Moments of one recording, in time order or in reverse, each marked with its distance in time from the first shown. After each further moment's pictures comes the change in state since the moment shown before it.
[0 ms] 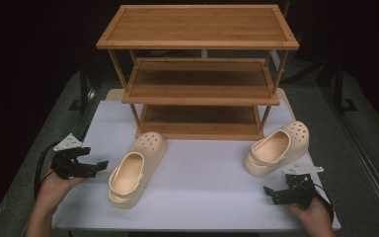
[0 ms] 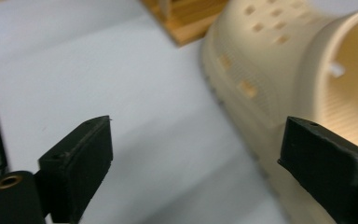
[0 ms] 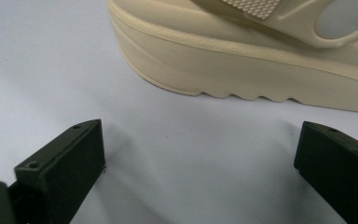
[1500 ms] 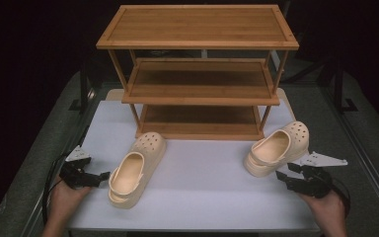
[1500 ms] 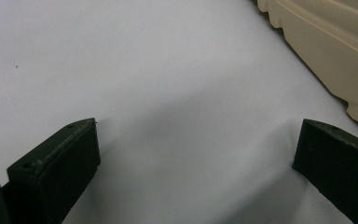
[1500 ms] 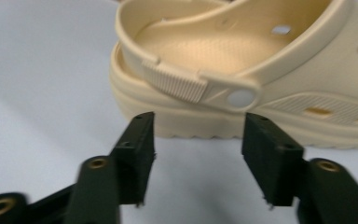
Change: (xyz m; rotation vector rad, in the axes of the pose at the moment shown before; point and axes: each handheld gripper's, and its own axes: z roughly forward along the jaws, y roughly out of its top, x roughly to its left) left arm 0.016 -0.046 0.044 0.059 0.018 0.016; right arm -0.014 0.024 -0.044 -0.102 -0.014 0.049
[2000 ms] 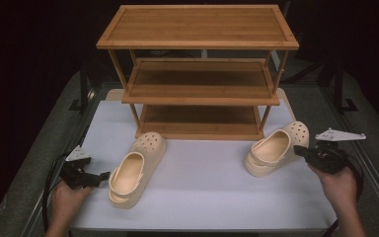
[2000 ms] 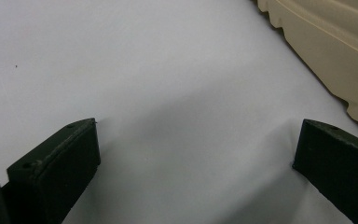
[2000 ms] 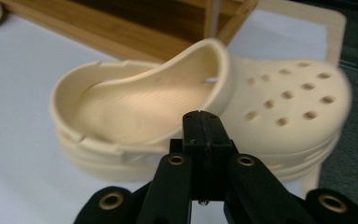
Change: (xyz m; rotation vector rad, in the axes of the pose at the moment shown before) left arm 0.000 0.000 0.000 0.003 -0.002 -0.001; right arm -0.045 0.045 -0.013 -0.015 -0.044 0.043
